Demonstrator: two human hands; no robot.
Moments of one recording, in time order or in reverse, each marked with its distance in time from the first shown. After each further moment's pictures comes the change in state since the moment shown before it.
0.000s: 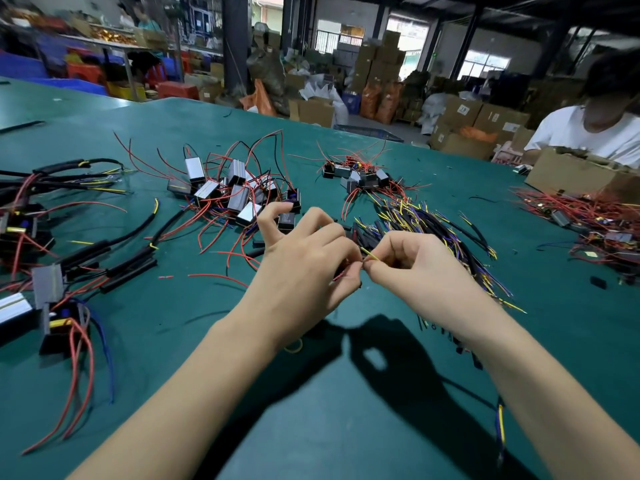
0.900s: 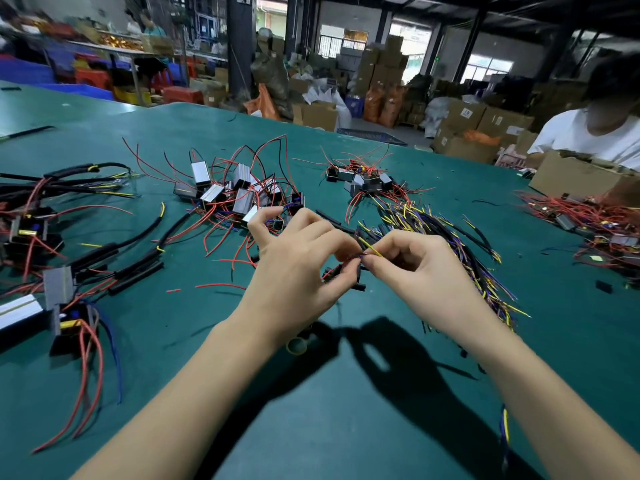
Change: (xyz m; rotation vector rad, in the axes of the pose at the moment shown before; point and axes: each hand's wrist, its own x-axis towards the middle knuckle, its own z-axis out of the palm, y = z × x) left_hand -0.002 -0.007 0.001 -0.177 0.080 -0.103; right_hand 0.006 0.012 0.004 -0.004 0.064 -0.169
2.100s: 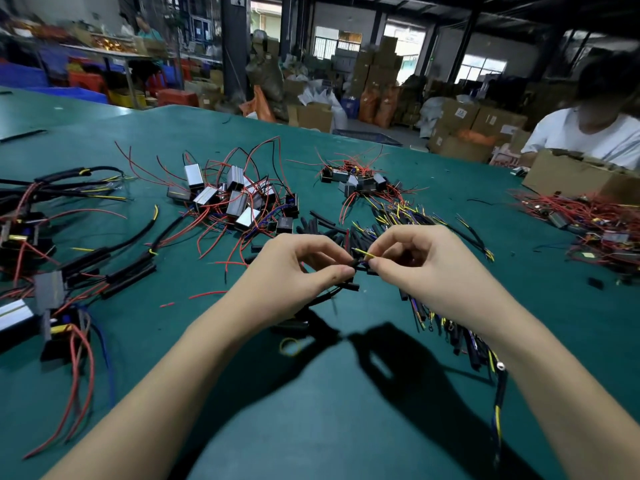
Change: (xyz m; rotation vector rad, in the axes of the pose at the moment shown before) left_hand 0.005 -0.013 0.001 -0.665 -0.345 -0.353; right_hand -0.002 -0.014 -0.024 -0.120 -0.095 0.055
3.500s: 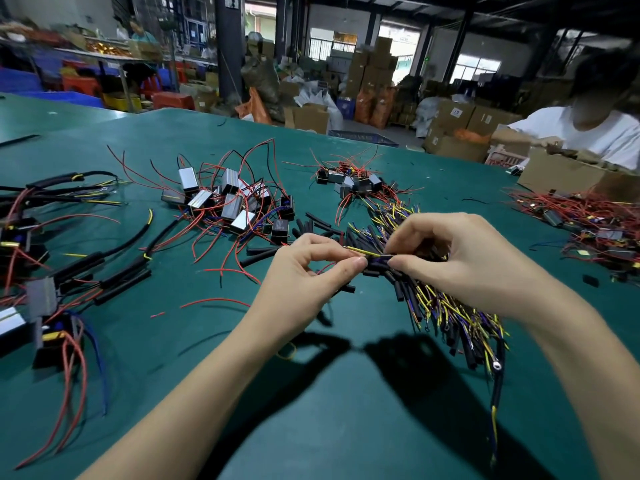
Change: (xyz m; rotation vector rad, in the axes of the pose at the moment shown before) left_hand -0.004 0.012 0.023 -0.259 0.192 -0.070; right_hand -0.002 -0.009 -0.034 -0.253 -0.052 -0.127
